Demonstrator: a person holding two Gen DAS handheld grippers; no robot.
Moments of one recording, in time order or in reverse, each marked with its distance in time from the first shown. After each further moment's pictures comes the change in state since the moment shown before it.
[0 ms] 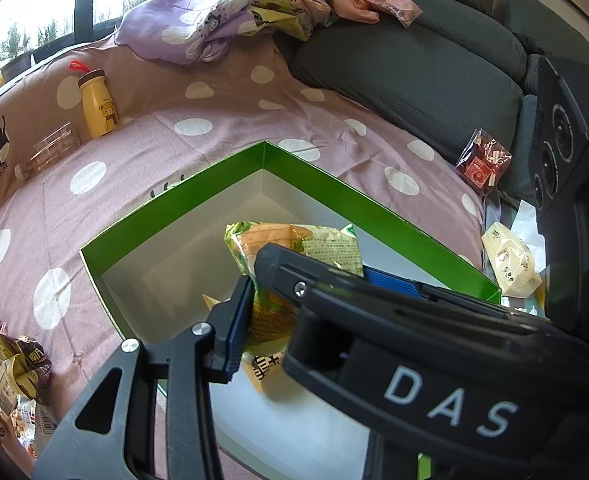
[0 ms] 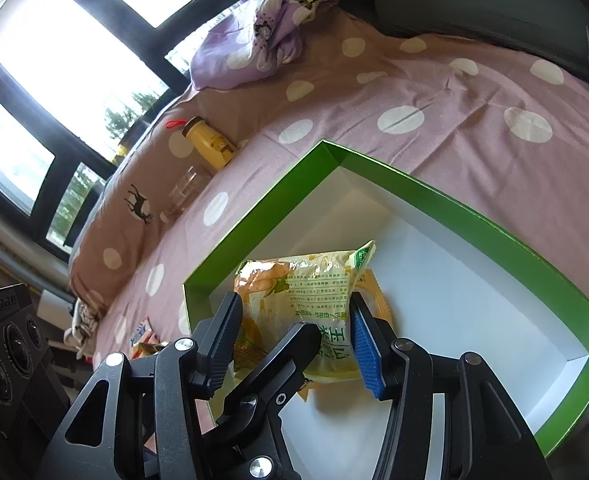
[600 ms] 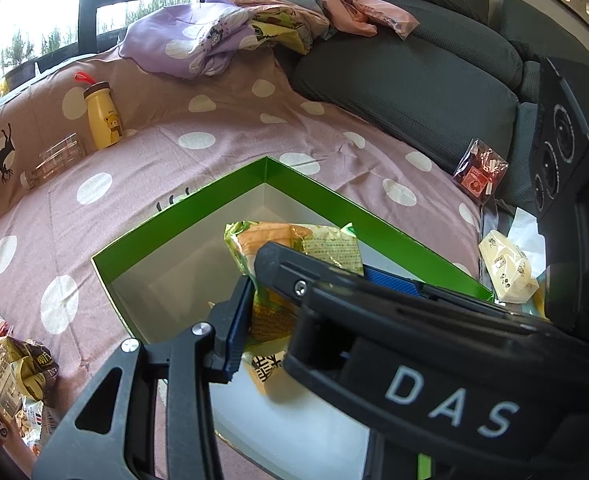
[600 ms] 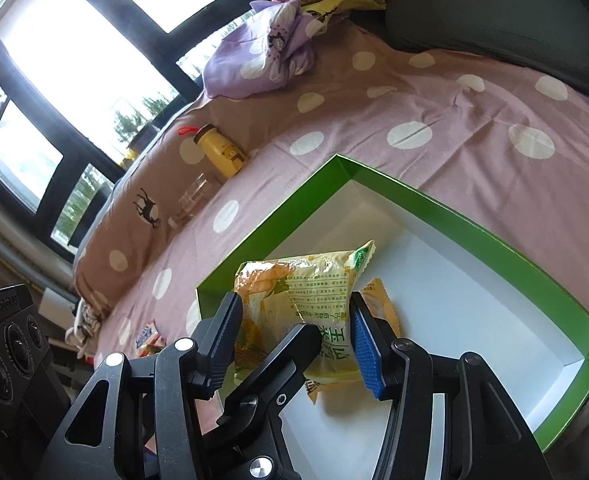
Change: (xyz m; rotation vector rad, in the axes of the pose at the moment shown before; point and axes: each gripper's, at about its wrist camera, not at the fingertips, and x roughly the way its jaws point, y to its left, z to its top) left arm -0.011 -0.002 0.000 0.004 -0.048 0.012; right arm -0.009 0.008 -0.001 -0.034 -0.040 0.014
